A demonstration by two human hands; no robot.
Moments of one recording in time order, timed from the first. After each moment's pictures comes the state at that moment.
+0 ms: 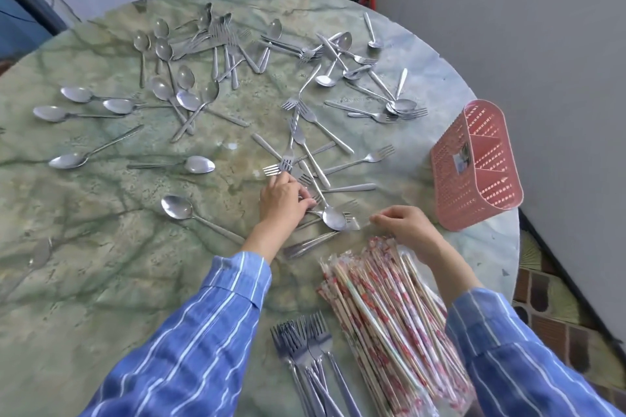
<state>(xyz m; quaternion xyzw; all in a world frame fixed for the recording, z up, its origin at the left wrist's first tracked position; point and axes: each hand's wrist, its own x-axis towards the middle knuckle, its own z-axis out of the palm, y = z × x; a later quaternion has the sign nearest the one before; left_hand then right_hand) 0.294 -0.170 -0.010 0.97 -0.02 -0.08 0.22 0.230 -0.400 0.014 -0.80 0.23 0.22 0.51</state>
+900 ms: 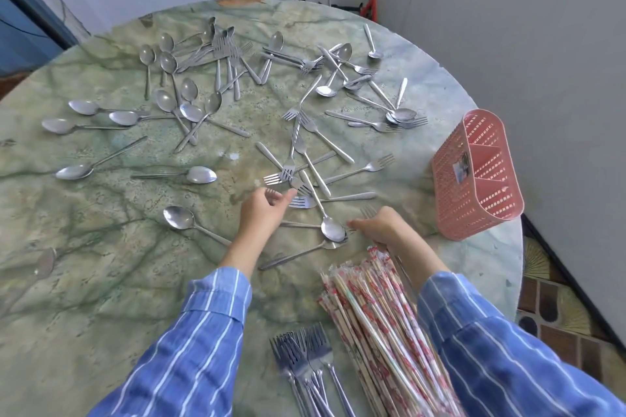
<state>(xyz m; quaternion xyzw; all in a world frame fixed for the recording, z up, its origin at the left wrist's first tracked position) 0.296 -0.142 -0.008 0.88 0.18 -0.09 0.42 0.264 -0.360 0.034 -0.85 0.26 0.33 0.31</state>
